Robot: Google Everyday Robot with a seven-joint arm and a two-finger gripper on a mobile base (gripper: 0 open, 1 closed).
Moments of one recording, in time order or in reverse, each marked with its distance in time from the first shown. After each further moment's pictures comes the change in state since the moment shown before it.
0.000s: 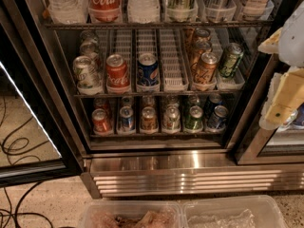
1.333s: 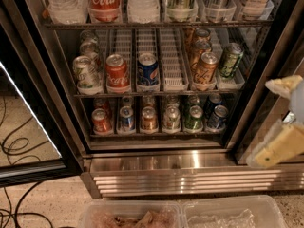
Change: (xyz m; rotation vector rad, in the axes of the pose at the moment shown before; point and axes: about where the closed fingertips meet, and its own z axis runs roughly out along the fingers) arm 0.019 0.053 0.037 0.047 -0.275 0.206
